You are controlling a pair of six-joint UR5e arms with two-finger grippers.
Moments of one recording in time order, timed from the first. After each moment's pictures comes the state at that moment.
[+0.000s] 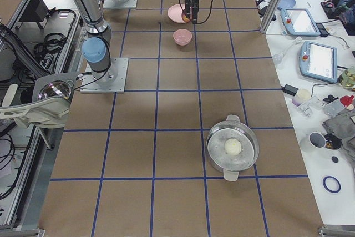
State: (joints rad) left arm -2.01 -1.88 -1.74 -0.91 1.46 -0.44; right arm 1.61 -1.57 1.58 -1.68 -1.63 0.12
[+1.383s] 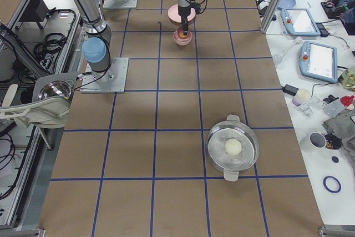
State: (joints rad) left arm -2.11 -2.06 -1.67 -0.88 1.46 -0.65; right arm 1.62 -1.59 1.47 -1.57 -1.60 0.12
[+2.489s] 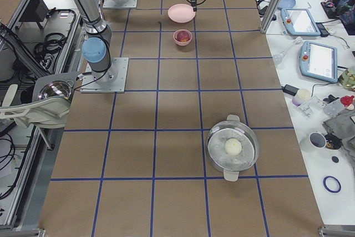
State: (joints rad) left arm -1.87 -1.81 -1.71 -0.96 1.42 -0.27; right arm 1.62 -1.59 1.47 -1.57 -1.59 0.12
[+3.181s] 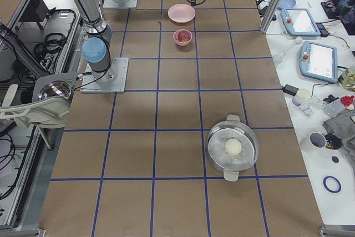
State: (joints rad) left arm -1.58 -1.59 -1.60 -1.41 1.47 -0.03; right arm 1.61 -1.59 1.46 -1.56 -1.59 0.12
